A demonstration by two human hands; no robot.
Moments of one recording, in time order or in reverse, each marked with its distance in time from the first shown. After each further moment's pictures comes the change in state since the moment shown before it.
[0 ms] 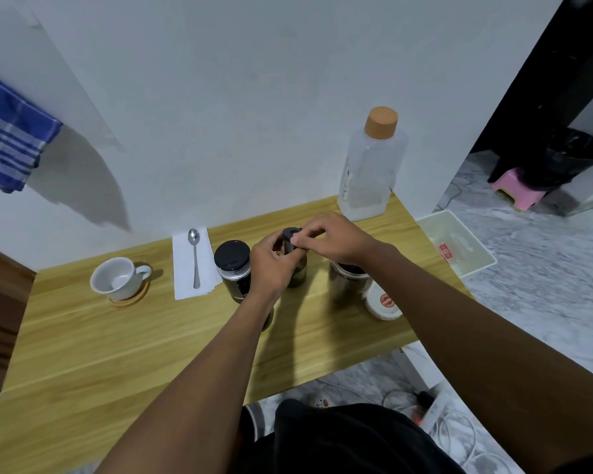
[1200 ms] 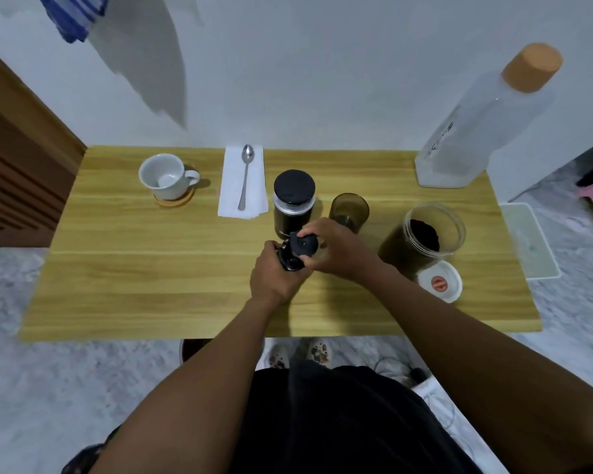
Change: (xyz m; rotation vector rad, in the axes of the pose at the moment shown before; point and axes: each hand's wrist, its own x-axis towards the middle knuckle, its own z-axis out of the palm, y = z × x) left_hand -0.071 -0.134 -0.057 0.382 0.100 -0.530; right_hand 0.002 0.031 0.131 -0.219 -0.215 -0.202
